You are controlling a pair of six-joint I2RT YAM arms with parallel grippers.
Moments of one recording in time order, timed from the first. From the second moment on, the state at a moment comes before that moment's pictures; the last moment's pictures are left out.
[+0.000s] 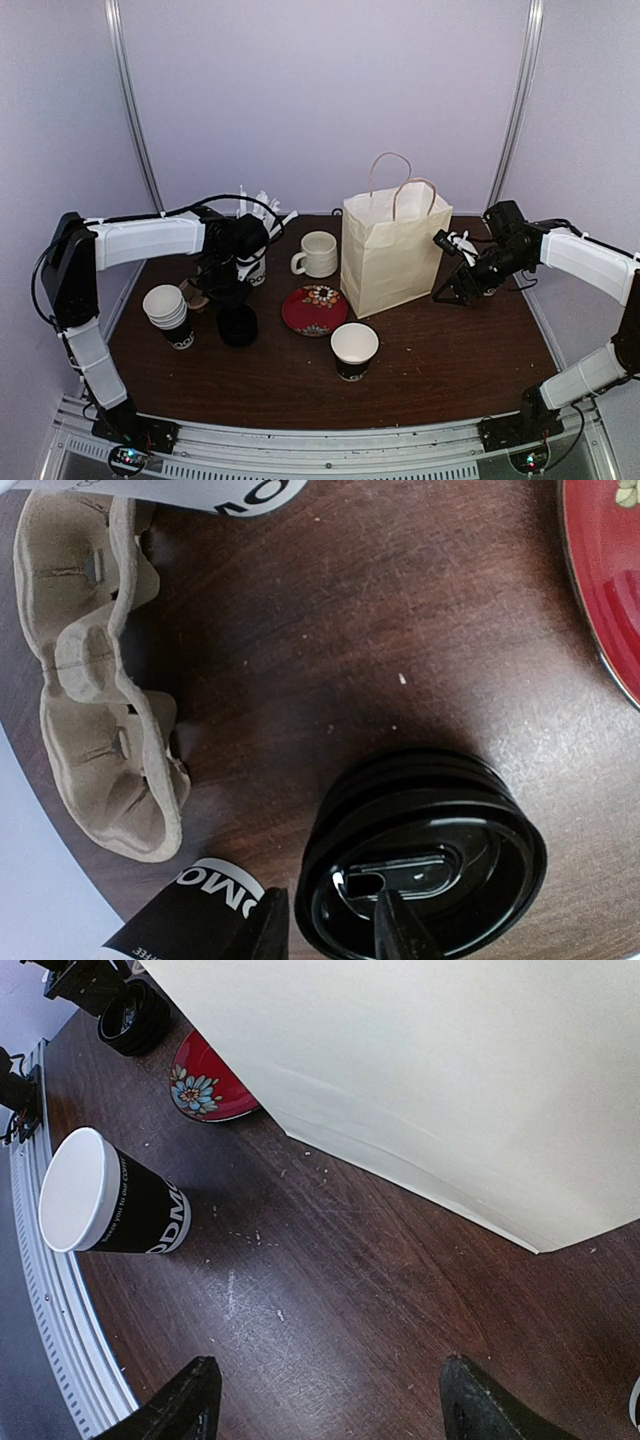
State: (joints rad) left arm -0.69 1.80 1.39 -1.08 -0.25 -0.21; right arm 0.21 1.34 0.99 -0.74 -0.60 -0.45
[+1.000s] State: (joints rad) left arm -0.67 1.80 1.39 -1.07 -0.26 -0.18; right arm 0.21 1.39 0.99 -0.74 -0.60 -0.45
